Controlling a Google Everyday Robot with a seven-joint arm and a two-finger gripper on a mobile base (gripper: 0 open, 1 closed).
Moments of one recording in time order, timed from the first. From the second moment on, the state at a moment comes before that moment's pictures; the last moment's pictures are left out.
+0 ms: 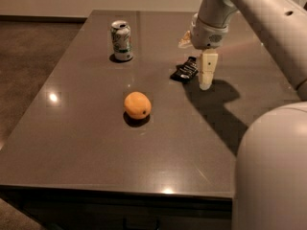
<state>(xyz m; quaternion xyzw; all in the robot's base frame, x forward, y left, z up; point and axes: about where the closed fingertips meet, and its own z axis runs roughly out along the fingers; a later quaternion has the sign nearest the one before) 0.652 -0.128 0.870 -0.78 0.61 0.03 0.11</state>
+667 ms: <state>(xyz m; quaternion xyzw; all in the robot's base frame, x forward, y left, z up) 0.679 -0.114 0.851 -0.81 0.58 0.02 0.09</state>
